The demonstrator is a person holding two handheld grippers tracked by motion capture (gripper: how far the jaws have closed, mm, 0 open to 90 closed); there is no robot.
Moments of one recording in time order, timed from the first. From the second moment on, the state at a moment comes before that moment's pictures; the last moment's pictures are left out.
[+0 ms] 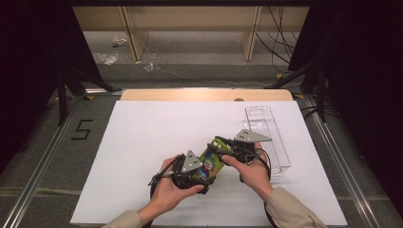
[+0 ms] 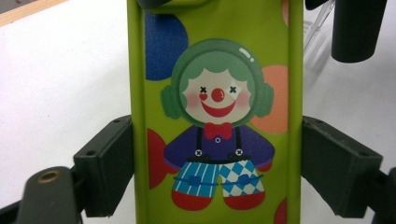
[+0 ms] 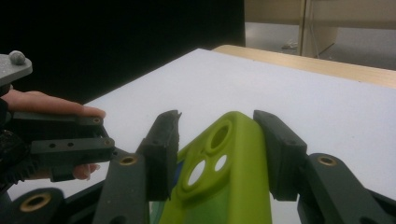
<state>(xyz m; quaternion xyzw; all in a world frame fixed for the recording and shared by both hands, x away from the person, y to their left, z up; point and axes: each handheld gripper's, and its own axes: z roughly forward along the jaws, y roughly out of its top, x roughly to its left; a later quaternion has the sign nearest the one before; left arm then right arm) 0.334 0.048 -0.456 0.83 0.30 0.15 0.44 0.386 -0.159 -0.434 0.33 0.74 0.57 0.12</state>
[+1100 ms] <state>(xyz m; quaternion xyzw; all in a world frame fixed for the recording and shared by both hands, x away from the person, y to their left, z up) 0.334 0.048 -0.457 0.83 0.31 0.15 0.44 0.388 -0.163 -0.432 0.34 0.74 0.57 0.12</state>
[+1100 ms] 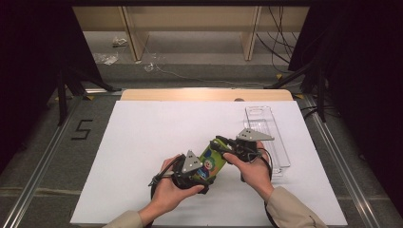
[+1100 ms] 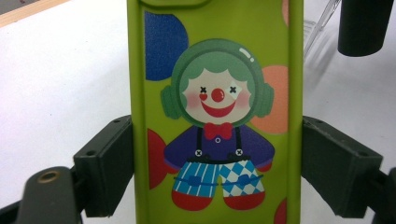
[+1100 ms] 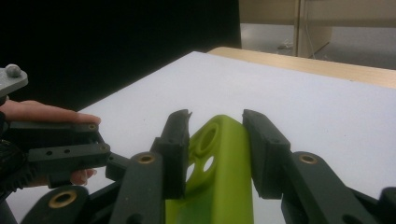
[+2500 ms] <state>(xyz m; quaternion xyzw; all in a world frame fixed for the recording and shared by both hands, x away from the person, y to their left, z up) 0.335 0.044 -0.459 0.83 0.30 0.17 0.43 0.382 -0.158 -0.422 0.34 0.73 0.58 0.11</state>
